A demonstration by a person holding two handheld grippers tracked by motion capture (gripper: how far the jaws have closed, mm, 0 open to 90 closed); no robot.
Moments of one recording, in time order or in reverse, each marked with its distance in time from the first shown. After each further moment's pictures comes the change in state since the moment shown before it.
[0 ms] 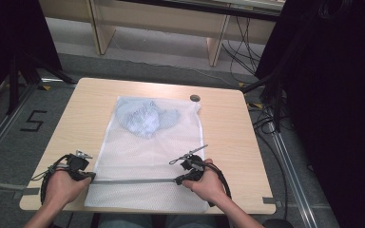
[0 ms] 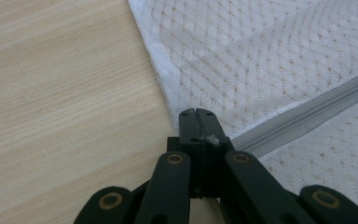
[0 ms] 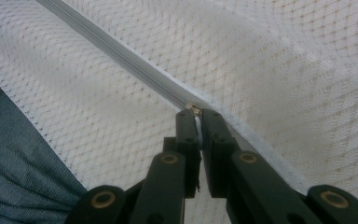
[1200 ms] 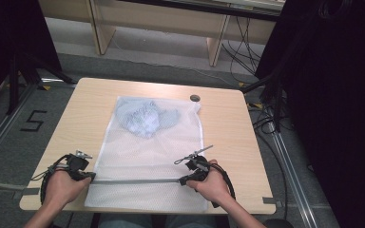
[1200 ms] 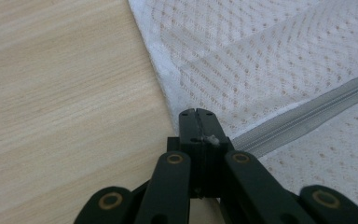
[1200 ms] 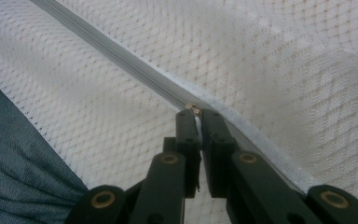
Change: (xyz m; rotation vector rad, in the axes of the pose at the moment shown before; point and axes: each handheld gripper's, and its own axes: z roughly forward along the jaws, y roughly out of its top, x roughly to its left) left arm 0.000 0.000 0.000 0.000 0.001 -0.001; right arm -0.008 -0.007 -0.006 0.008 0.001 0.043
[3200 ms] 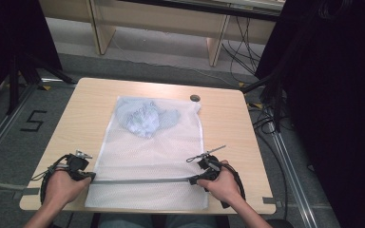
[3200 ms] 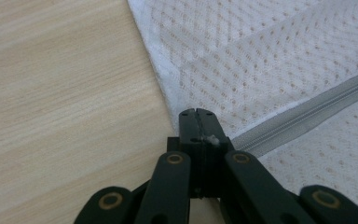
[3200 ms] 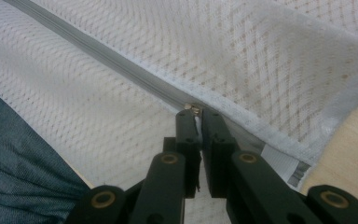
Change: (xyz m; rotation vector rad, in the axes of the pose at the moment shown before) left arm 0.000 0.000 0.000 -0.001 -0.001 0.001; right arm -0.024 -0.014 -0.016 -0.002 -0.013 0.085
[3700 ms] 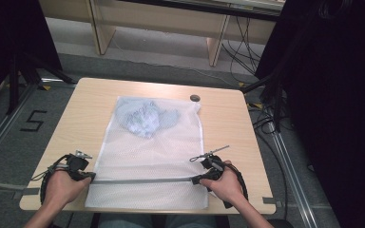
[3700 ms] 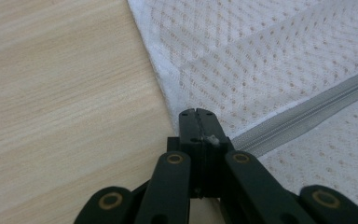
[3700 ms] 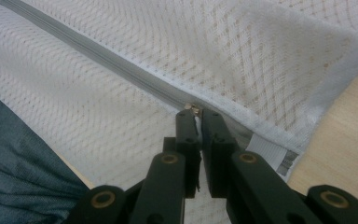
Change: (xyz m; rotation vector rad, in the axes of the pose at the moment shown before) left arm 0.000 0.000 0.000 -0.002 -0.003 0.001; right arm -0.007 -0.003 -0.004 -0.008 0.005 0.023
